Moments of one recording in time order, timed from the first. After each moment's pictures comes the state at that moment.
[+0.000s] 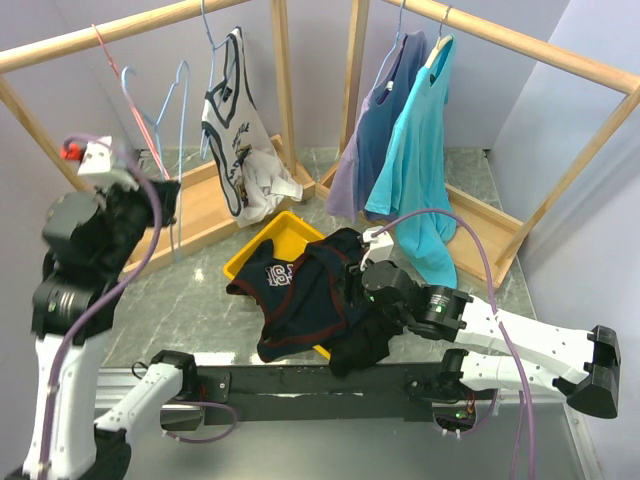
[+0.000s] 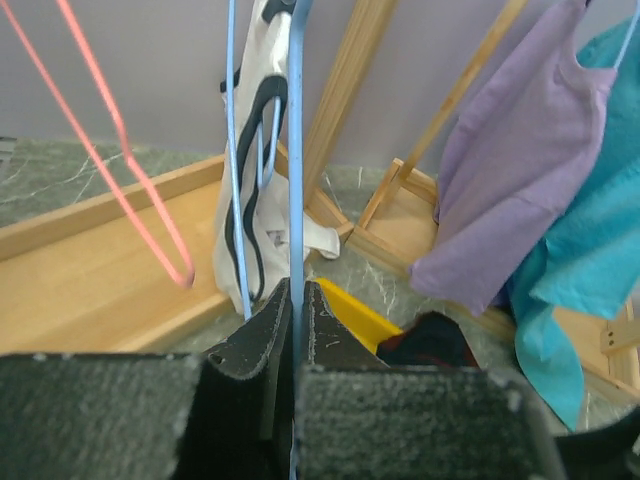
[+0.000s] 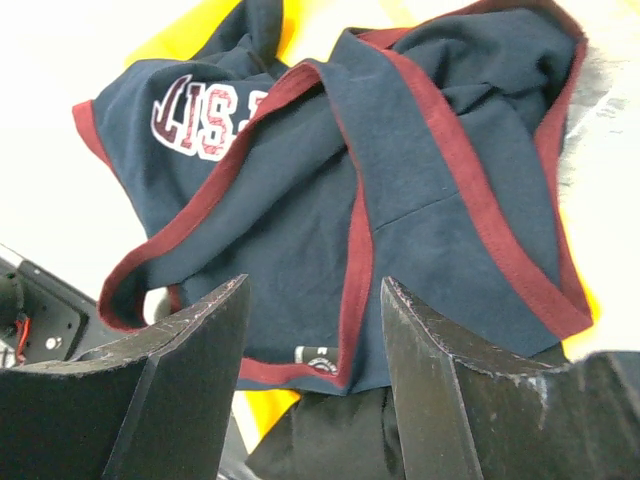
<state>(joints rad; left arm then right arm) -0.17 0.84 1.44 -0.66 0.03 -0.31 1.11 0.95 0.79 -0.41 0.44 0.61</state>
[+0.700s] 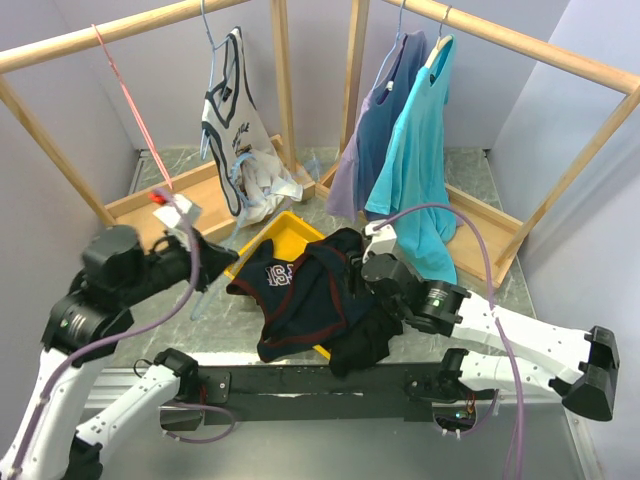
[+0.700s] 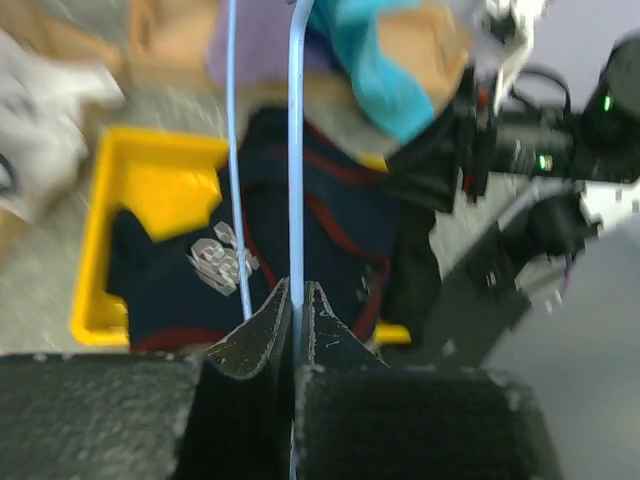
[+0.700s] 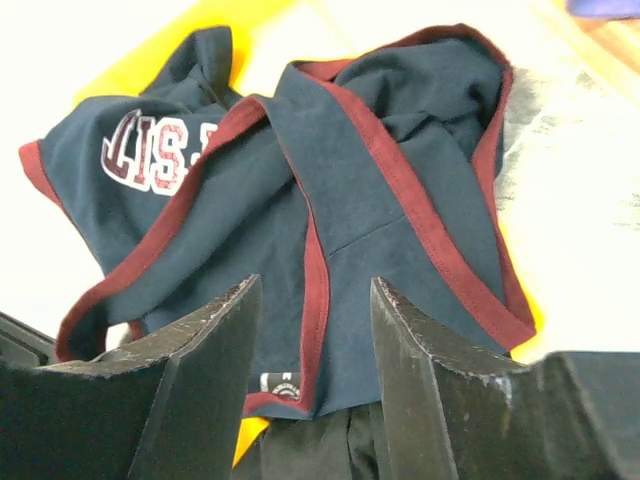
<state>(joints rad) -0.40 0.66 1.22 -0.79 0.39 -0.20 1.06 0.97 0.81 -0.43 0.49 0.58</state>
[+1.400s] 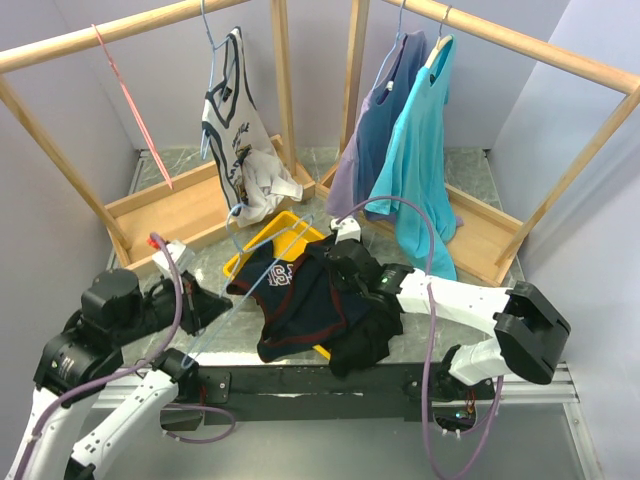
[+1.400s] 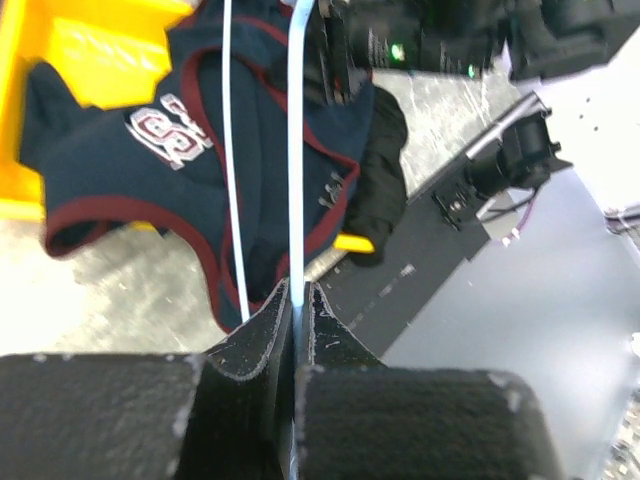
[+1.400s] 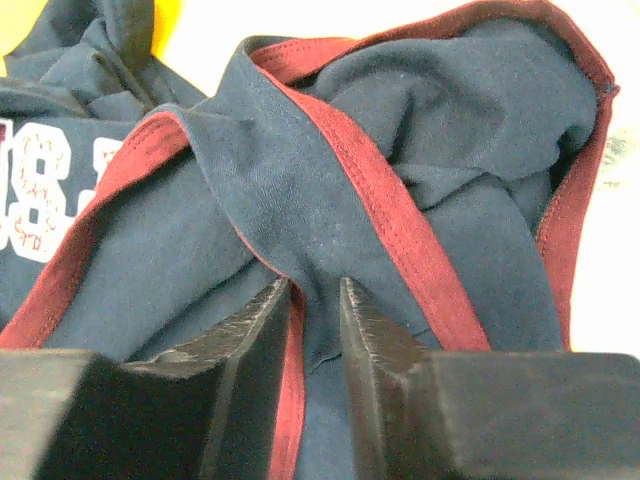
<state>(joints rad) -0.49 0.47 1.06 -0.99 0.38 -0.32 0.93 1.37 0.80 -0.13 0.36 0.46</state>
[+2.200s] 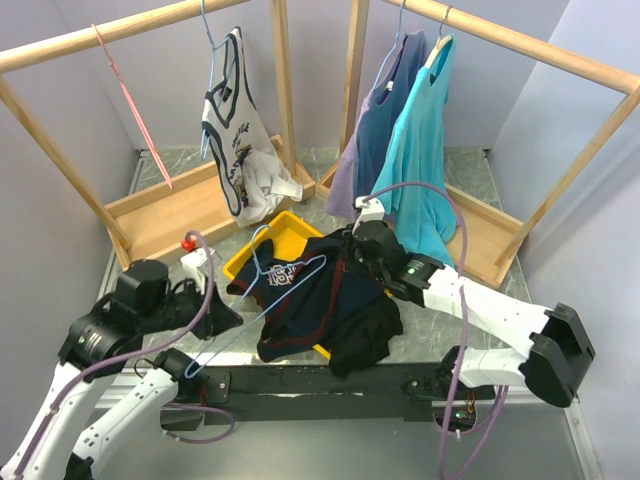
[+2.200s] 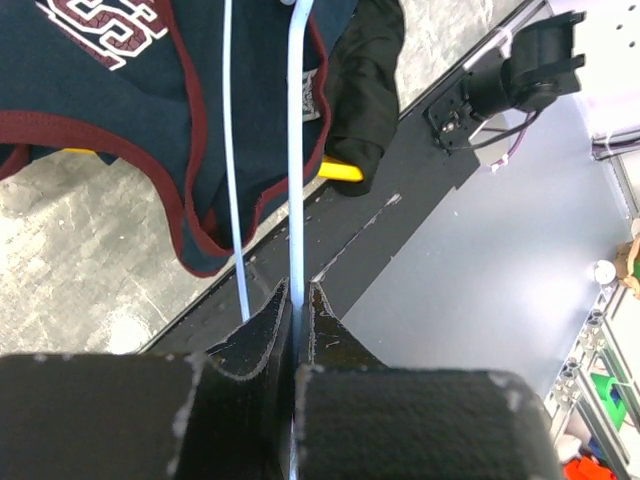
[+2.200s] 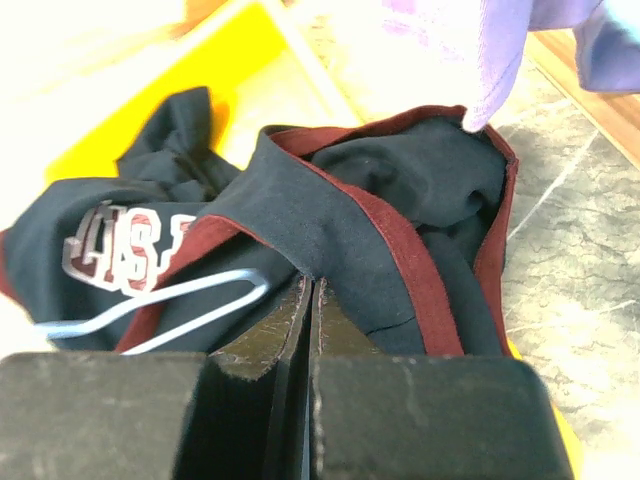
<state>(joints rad) -0.51 0.50 0.95 -1.05 0.48 -0.33 0.82 1.23 0.85 -0.19 0.29 0.48</state>
